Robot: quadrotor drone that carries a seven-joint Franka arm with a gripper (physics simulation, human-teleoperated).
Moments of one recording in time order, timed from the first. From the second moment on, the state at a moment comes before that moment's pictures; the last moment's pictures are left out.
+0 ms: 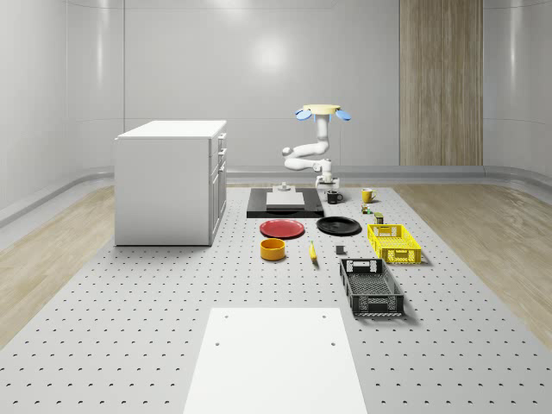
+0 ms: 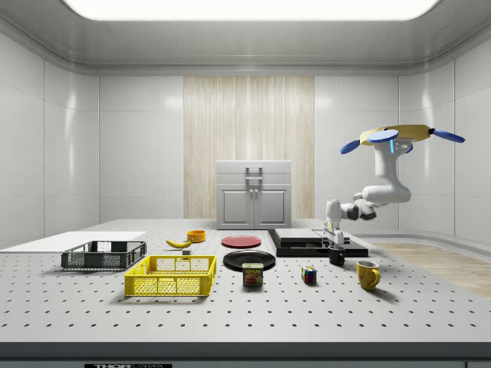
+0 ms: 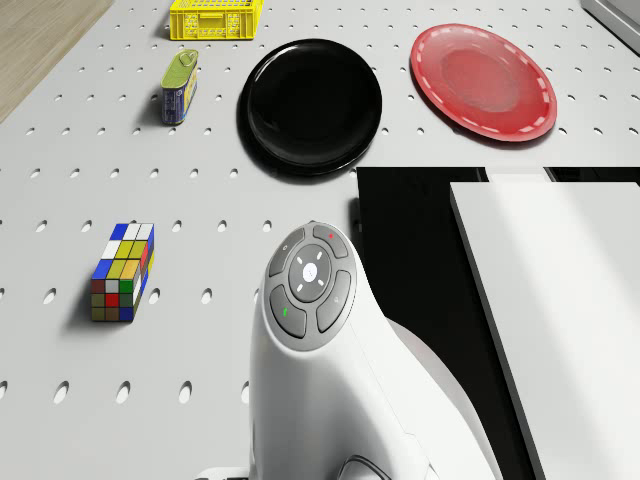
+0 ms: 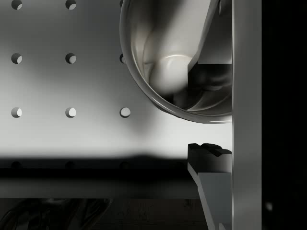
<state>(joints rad) -1.20 -1.33 1.16 -2.77 -2.03 1.49 1.65</state>
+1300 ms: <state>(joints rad) -1.22 -1.37 1.31 -2.81 -1.88 1.47 1.68</state>
